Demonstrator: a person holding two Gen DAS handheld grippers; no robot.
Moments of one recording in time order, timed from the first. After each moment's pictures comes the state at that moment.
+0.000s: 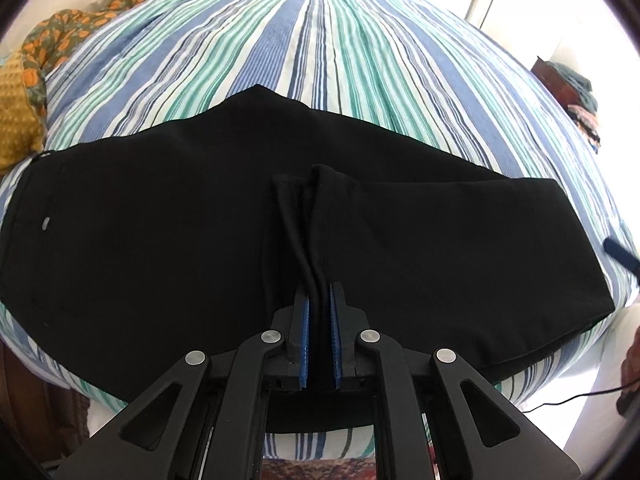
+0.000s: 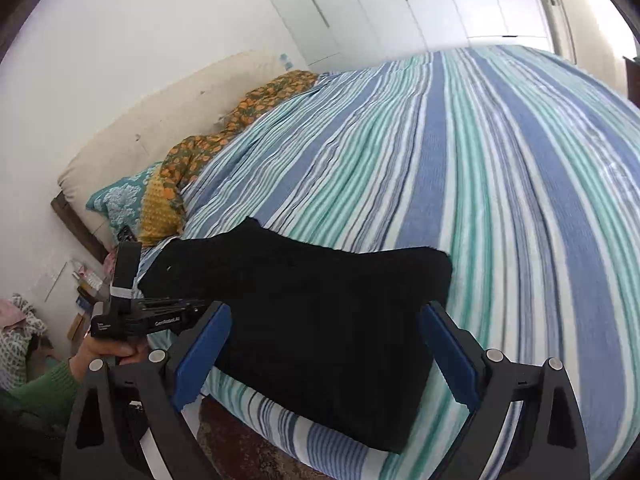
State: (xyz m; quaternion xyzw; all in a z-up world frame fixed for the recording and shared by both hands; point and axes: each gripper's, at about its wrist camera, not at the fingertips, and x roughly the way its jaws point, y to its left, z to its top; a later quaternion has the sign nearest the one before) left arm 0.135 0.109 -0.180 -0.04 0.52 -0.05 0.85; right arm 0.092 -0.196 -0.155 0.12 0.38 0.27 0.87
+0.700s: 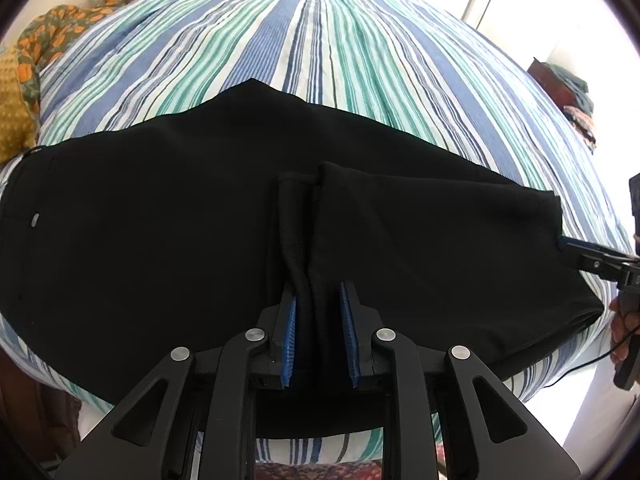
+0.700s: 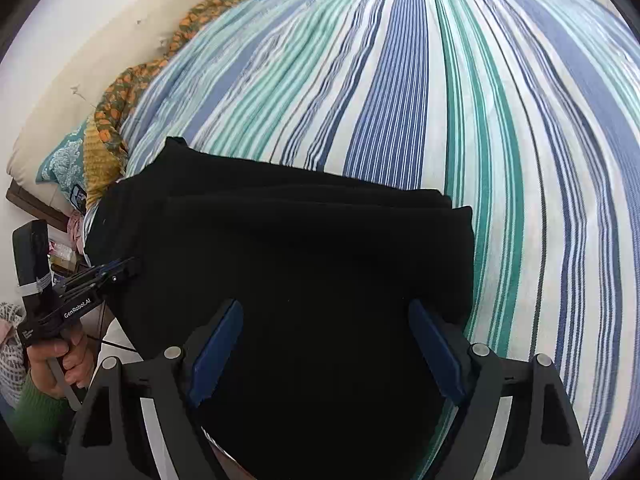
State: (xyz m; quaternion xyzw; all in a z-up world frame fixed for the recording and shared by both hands) left arm 0.135 0.110 -0.187 -0.05 0.52 -0.06 0.85; right arm 0.163 -0.180 -0.233 0.10 0.54 0.22 0.81
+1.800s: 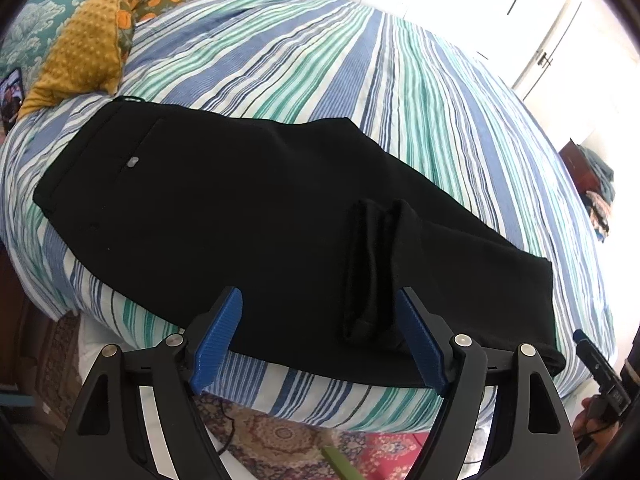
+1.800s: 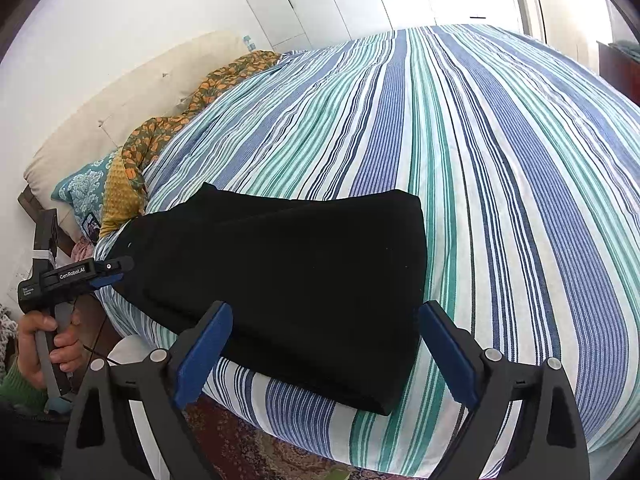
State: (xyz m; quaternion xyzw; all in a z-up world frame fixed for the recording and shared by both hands) left arm 0.093 0.164 -0.150 -0.16 0.48 0.03 0.86; right arm 0.065 -0.217 -0.185 0.11 0.42 0.19 0.88
